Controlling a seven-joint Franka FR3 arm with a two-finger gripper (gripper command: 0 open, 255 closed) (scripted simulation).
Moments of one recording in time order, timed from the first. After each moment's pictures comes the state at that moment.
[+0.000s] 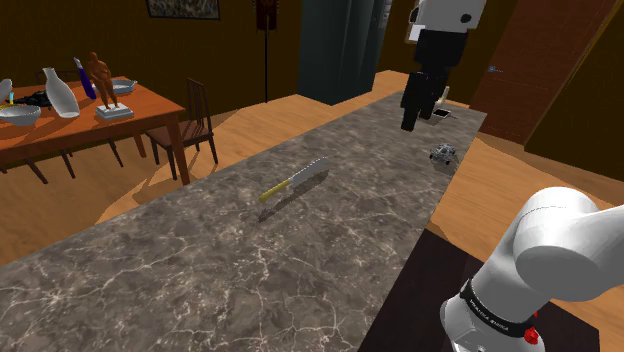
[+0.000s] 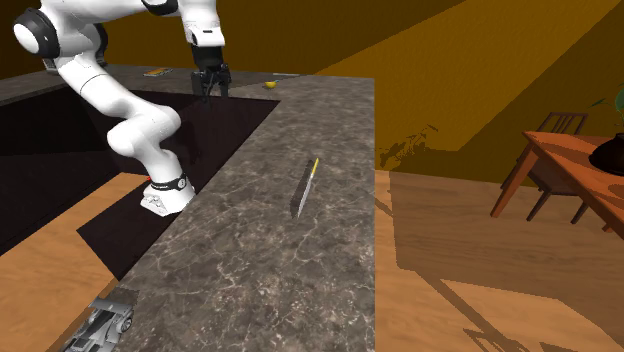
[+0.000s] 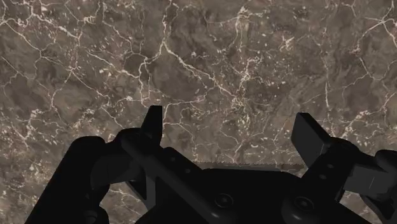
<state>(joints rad) 0.02 -0.80 0.06 -2.32 0.04 1.48 0.02</state>
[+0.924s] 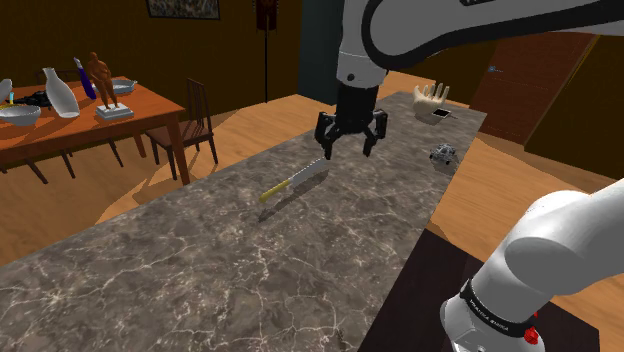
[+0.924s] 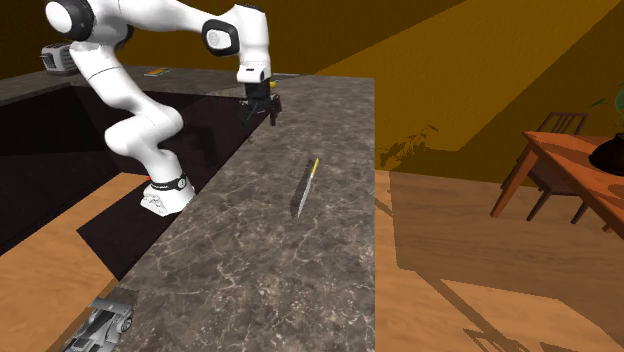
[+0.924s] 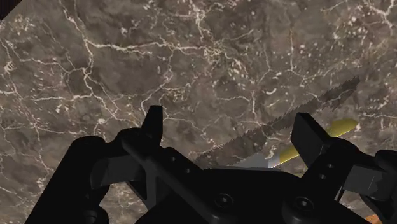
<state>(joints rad) -0.13 -0.51 0.36 -2.35 0.14 1.84 0.69</state>
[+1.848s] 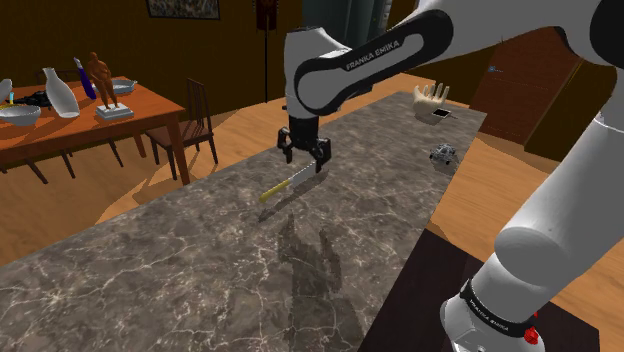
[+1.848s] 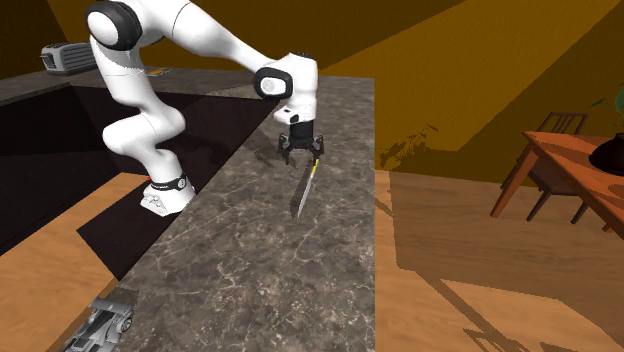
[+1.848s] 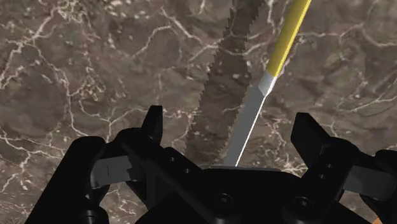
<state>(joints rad) -0.32 0.03 0.52 -2.12 -0.12 2.11 1.53</state>
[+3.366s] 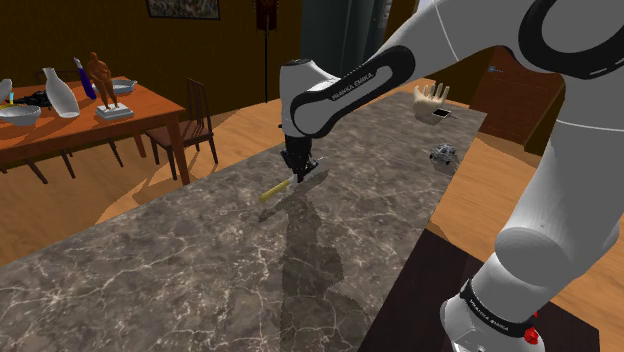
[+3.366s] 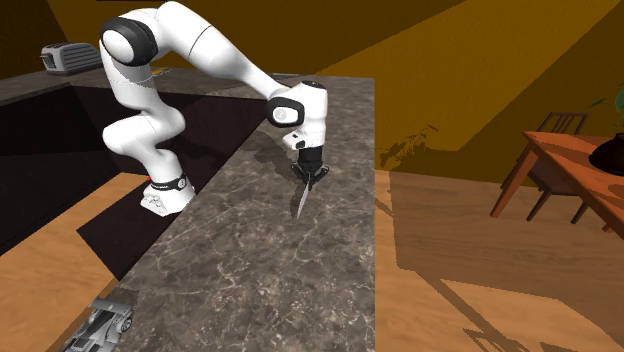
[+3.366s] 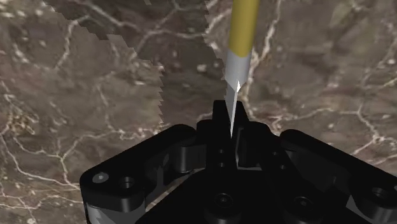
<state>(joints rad) -0.31 0.23 0.47 -2.07 -0.26 2.23 1.79</state>
